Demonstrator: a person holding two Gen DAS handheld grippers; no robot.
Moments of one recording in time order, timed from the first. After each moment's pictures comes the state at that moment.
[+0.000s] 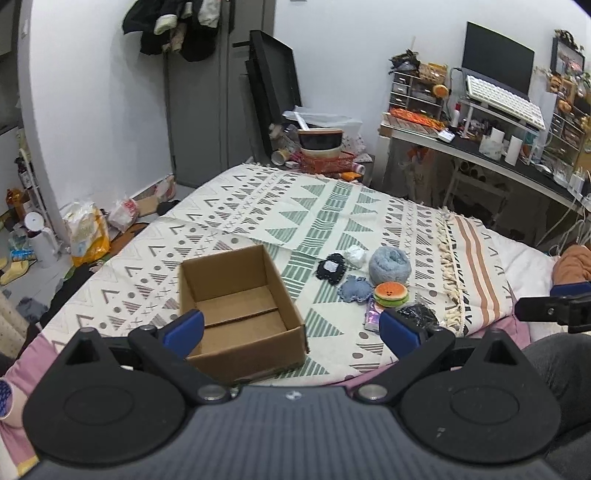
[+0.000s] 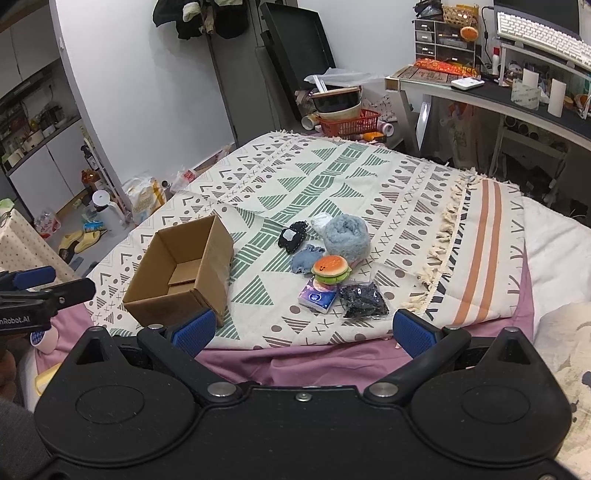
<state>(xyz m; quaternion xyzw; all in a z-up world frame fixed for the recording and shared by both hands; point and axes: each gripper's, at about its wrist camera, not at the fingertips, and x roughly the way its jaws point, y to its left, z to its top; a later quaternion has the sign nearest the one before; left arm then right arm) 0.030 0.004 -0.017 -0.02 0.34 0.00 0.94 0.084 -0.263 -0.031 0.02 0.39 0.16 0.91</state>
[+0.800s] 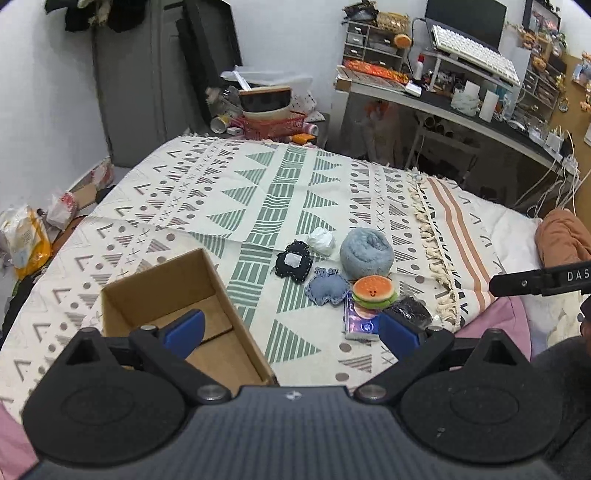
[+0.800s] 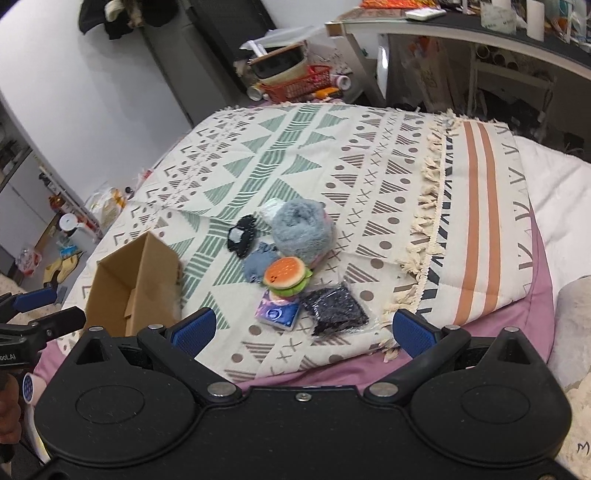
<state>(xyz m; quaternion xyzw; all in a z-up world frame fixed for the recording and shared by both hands) 0.153 -0.006 -0.059 0.00 0.40 -0.10 0.91 0.189 -0.294 -0.086 0.10 0.46 0.11 0.88</state>
